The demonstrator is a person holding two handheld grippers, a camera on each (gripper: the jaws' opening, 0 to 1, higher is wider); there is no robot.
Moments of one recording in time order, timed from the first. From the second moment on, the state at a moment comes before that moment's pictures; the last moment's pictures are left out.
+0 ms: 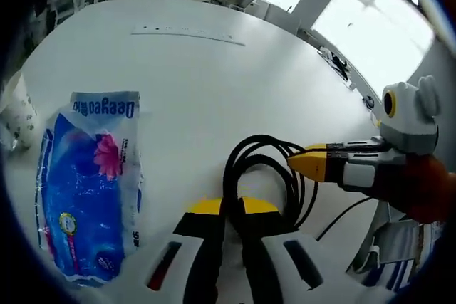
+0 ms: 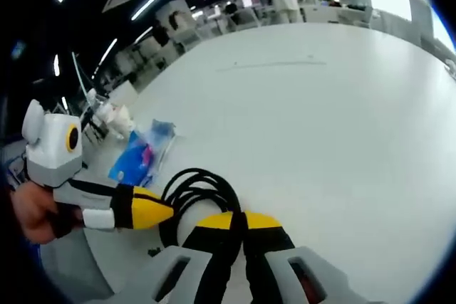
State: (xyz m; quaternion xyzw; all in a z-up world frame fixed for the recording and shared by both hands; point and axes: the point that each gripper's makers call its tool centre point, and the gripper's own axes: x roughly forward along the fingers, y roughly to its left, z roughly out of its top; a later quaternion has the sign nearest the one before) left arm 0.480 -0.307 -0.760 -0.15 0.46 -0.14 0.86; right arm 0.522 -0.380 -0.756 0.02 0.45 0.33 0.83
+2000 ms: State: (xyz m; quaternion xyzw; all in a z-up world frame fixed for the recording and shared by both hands) left arm 0.415 -0.218 -0.718 -0.19 0.41 -0.06 0.89; right arm 0.482 -0.387 -0.739 0.02 0.42 0.32 0.85
